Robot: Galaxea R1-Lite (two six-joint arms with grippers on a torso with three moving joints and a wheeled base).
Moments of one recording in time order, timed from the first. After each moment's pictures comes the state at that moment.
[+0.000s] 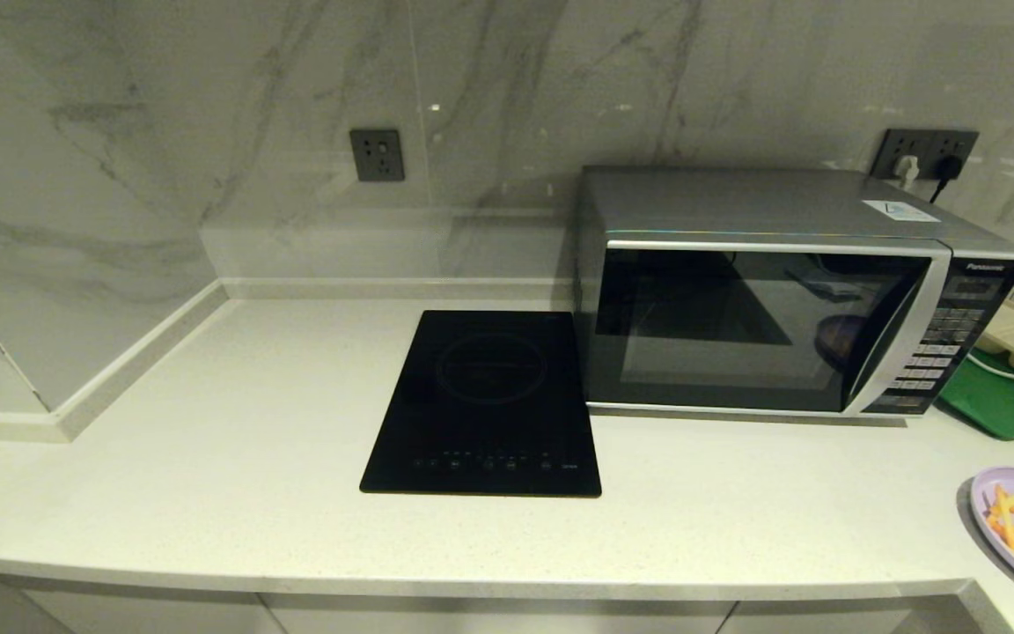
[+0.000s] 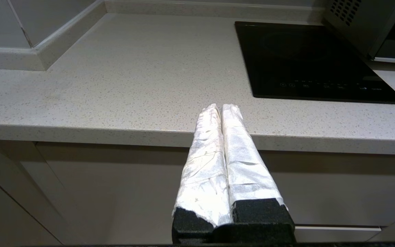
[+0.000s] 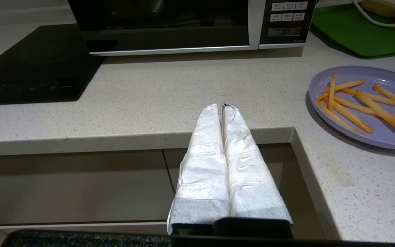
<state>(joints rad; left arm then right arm) 0.00 0.00 0.00 -0.01 0.01 -0.05 0.01 0.00 0.00 -0.01 -0.05 0.12</state>
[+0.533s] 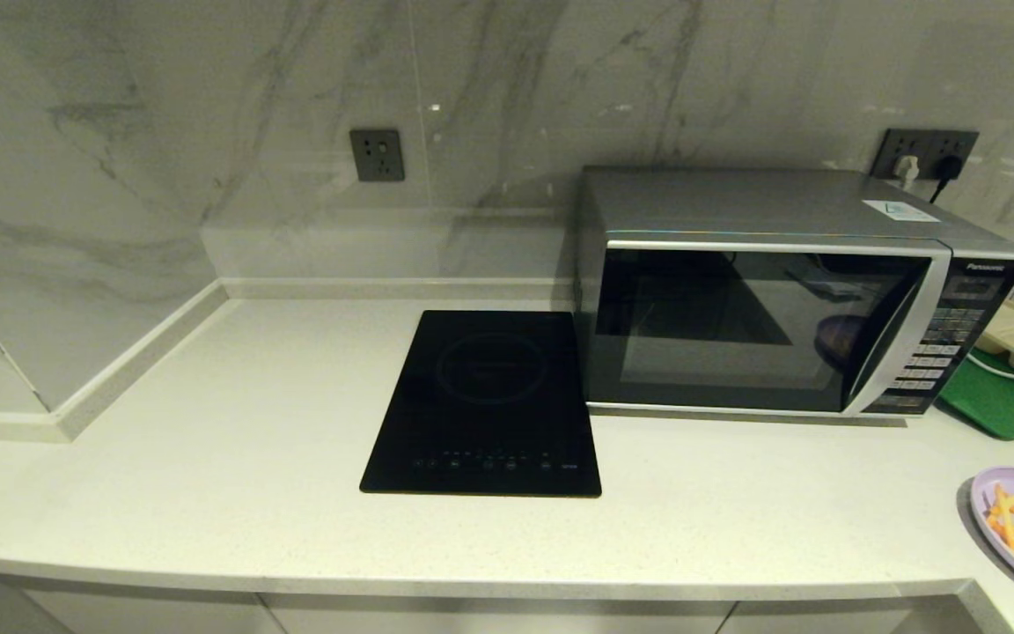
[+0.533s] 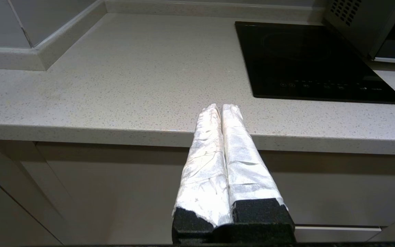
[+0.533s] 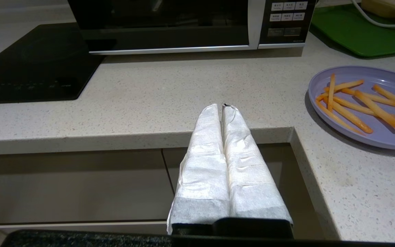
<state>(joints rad) 0.00 0.00 0.00 -0.01 0.01 -0.05 0.01 0.00 0.00 0.00 -0.05 0.11</state>
